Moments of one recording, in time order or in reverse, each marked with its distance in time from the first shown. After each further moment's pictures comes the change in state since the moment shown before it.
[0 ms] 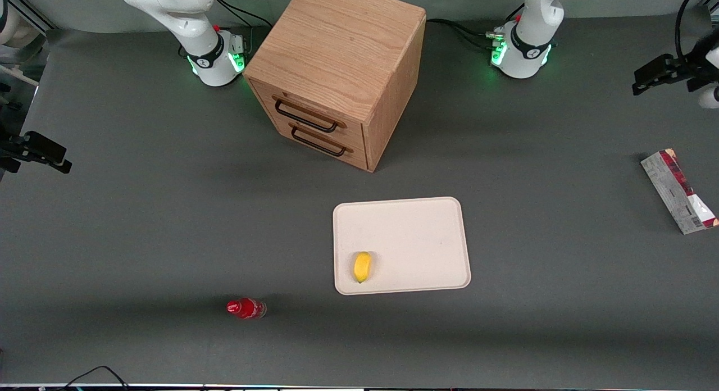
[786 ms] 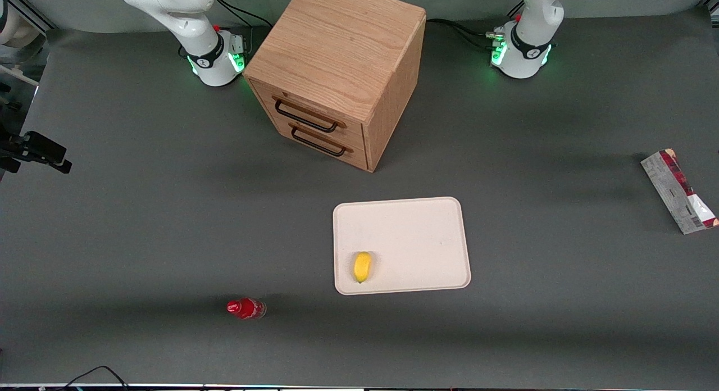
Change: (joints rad) arm 0.080 0.447 0.341 0.106 0.014 0.344 0.259
